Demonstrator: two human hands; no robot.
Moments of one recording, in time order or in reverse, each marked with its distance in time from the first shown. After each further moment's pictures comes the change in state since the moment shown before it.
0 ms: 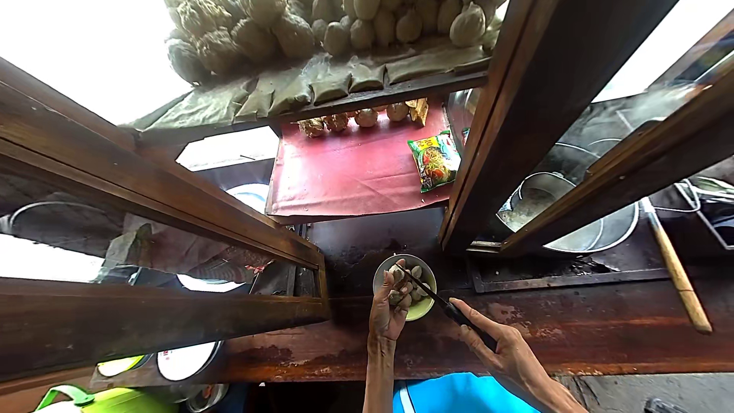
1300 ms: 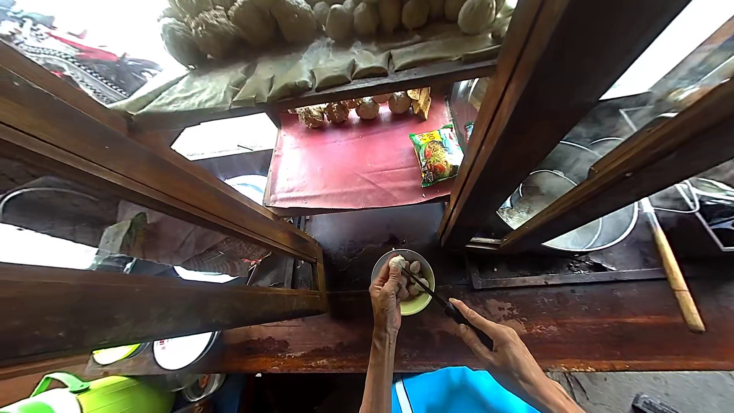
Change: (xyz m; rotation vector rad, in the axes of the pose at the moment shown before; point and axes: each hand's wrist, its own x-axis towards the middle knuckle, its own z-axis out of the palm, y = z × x) left_hand 0.006 -0.012 0.011 0.486 0.226 0.308; right_hand -0.006 0.011 0.004 -0.111 -0.022 0.021
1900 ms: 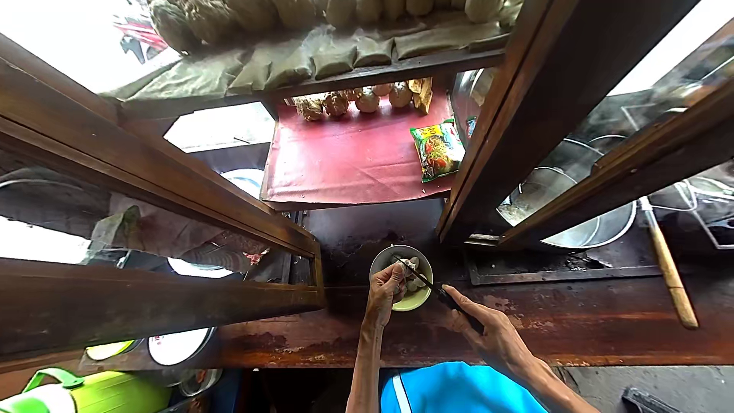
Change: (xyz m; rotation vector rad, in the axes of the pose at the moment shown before) left_hand 0.008 0.006 -0.024 0.179 -0.339 -0.068; right_hand 0.019 0.007 0.006 -0.039 0.058 -0.147
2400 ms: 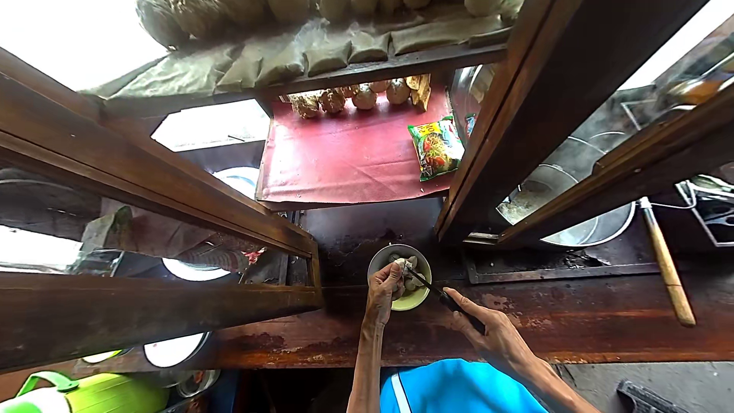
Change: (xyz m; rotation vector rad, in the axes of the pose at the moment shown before) left_hand 0.007 -0.009 0.001 0.016 0.087 -0.028; right_hand -0.001 0.005 -0.005 0.014 -0.087 0.093
